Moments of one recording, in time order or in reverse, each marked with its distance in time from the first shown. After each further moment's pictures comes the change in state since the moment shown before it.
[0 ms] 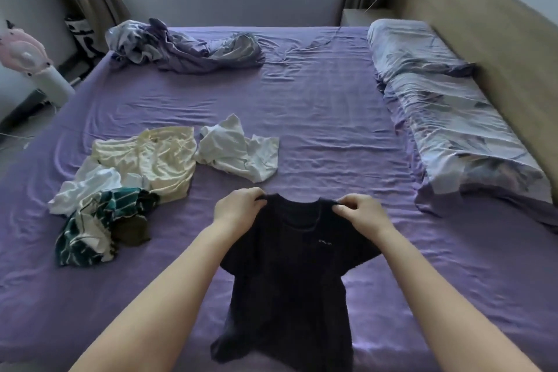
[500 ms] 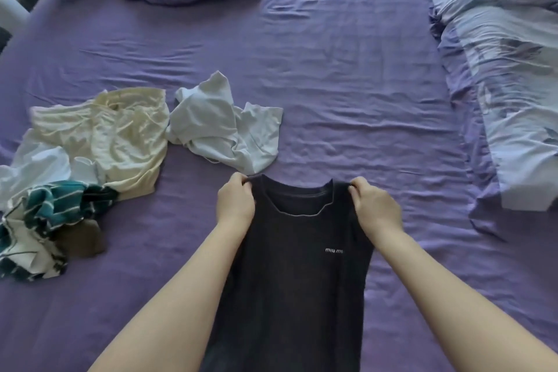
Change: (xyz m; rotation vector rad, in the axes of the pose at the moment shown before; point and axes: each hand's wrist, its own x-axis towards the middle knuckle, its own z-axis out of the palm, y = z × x) left_hand 0.164 -0.032 0.124 -0.530 0.059 -0.563; right_hand 0.194 0.087 0.067 -0.447 0.097 0.046
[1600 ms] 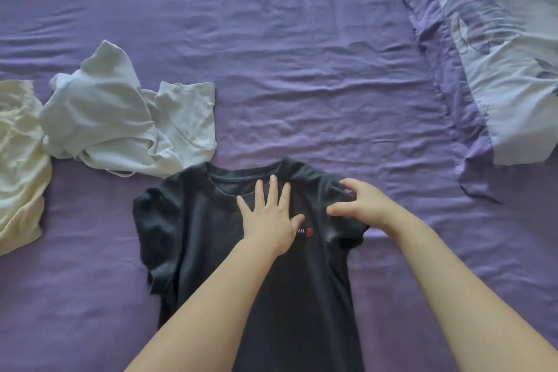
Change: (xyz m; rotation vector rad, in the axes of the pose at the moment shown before) left_hand 0.032 -0.024 0.185 0.968 -0.541 0.455; right_hand 0.045 0.088 0.057 0.687 -0.519 0.298
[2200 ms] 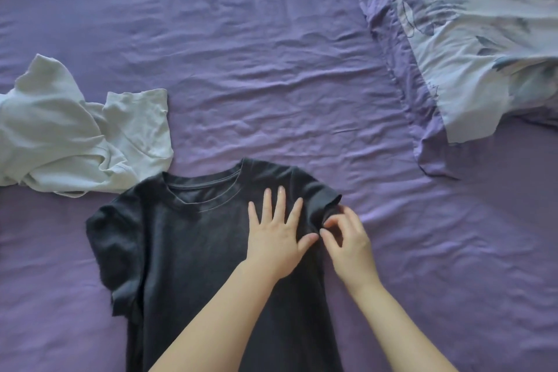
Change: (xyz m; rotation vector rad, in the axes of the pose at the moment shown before) left_hand -0.008 0.057 0.036 0.092 0.120 0.243; right_hand -0.051 0.083 0.050 -0.043 0.608 -0.176
